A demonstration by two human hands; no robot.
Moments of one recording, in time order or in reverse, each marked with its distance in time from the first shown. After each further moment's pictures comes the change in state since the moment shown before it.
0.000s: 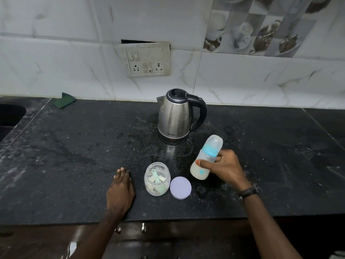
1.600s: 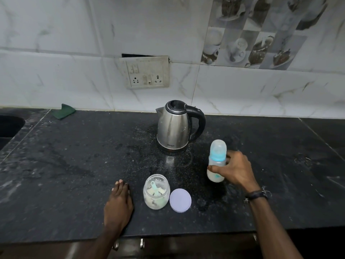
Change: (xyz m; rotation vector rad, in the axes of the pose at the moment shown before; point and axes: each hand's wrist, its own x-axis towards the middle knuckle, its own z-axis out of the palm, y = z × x) left_hand -0.001 -0.004 0.006 -0.018 0.039 0.008; right_hand 0.020 0.005 -0.027 0.005 0.074 0.064
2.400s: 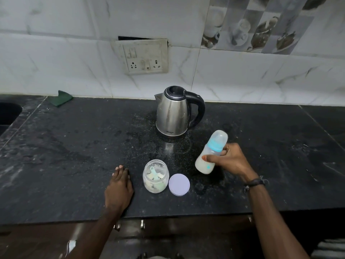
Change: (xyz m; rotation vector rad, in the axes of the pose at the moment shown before) left_hand 0.000 0.000 -0.001 -0.020 0.017 0.012; right_hand -0.007 0.010 0.009 0.054 -0.085 0.014
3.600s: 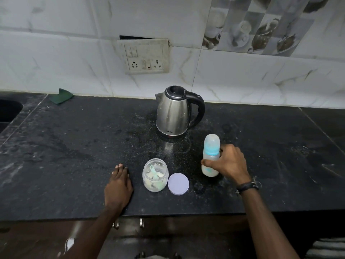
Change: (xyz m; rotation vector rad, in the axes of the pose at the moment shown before) left_hand -0.001 0.002 -0.001 0.000 -0.029 -0.020; right_hand -0.014 -0.011 0.006 -0.091 0.117 0.029
